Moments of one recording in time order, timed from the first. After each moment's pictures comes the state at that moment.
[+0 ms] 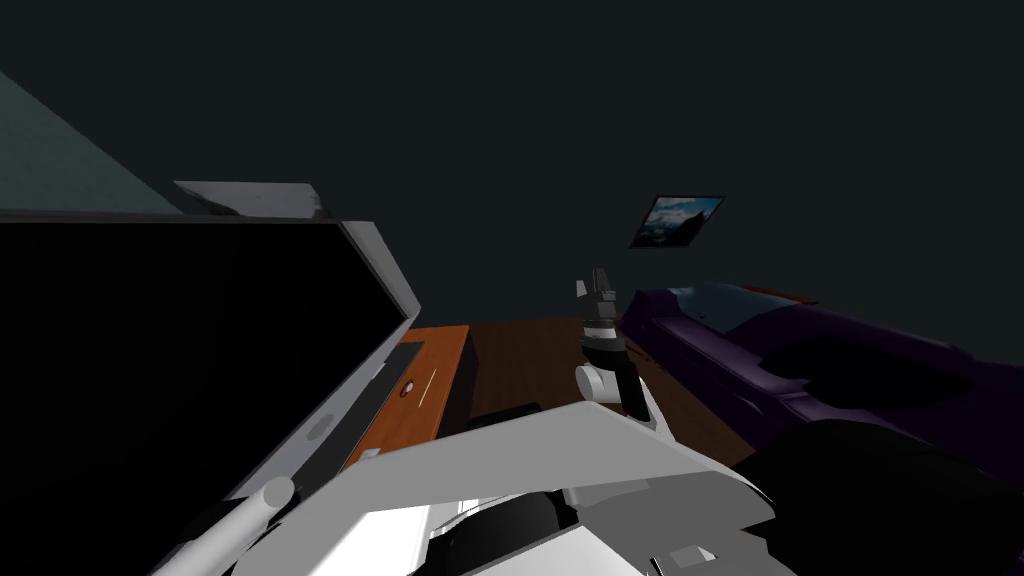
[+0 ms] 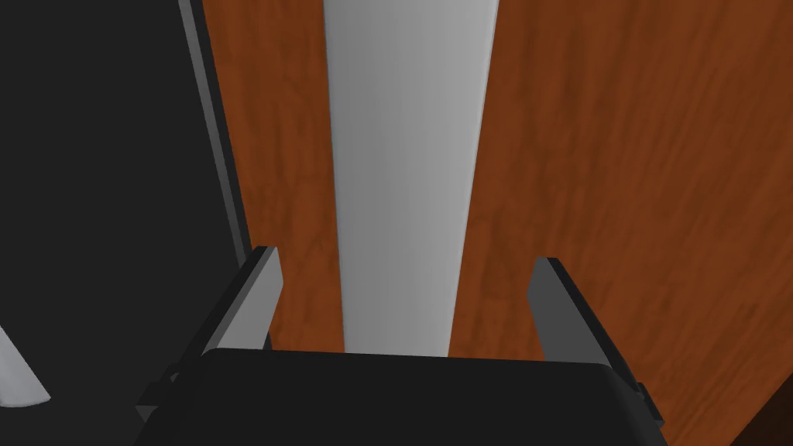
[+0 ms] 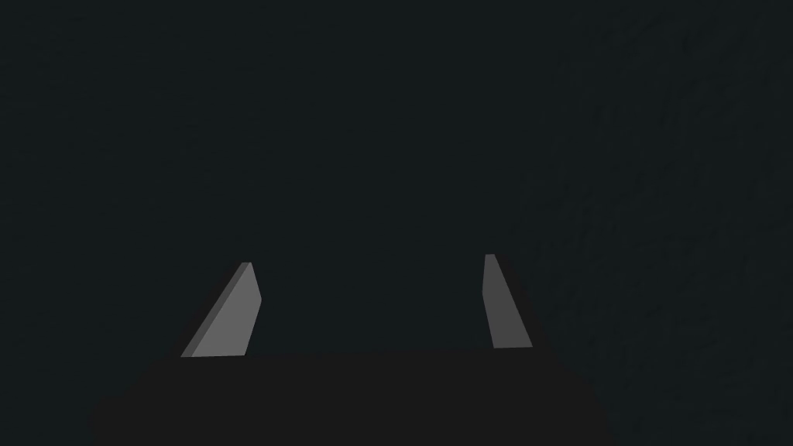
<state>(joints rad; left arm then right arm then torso) 0.17 0.55 0.40 -0.83 0.70 0.94 0.64 0.48 0.00 -0.03 -2.39 -0.01 -0.40 0.06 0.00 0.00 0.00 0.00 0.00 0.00</state>
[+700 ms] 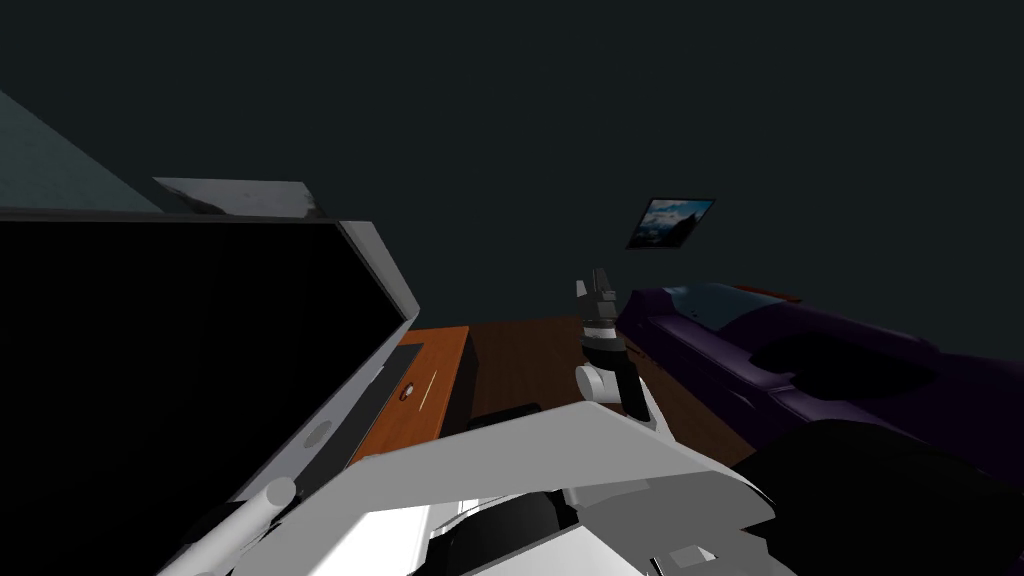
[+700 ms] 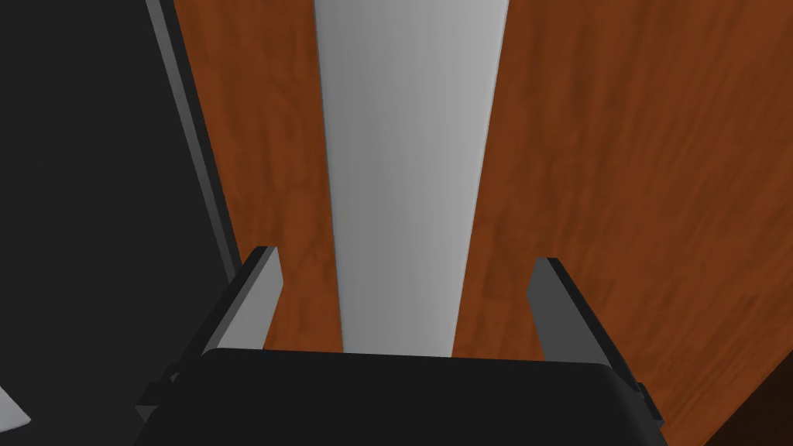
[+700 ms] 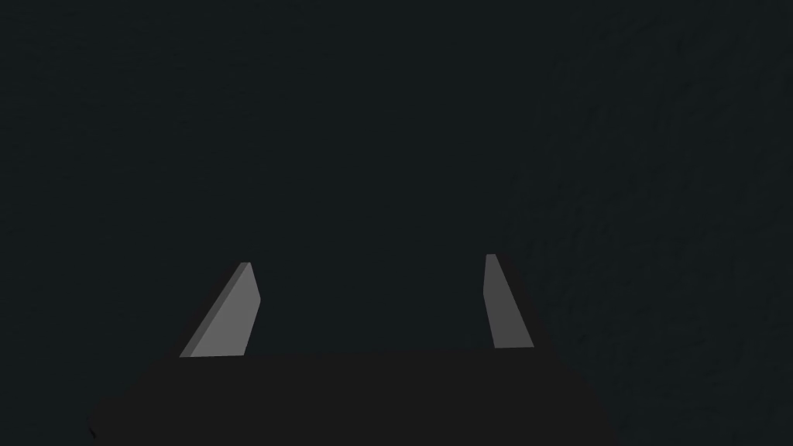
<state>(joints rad) 0.14 0.53 0.44 -0.77 0.66 0.99 0.62 0.48 0.00 -0.03 -2.39 -0.01 -0.40 0.06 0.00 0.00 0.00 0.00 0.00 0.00</state>
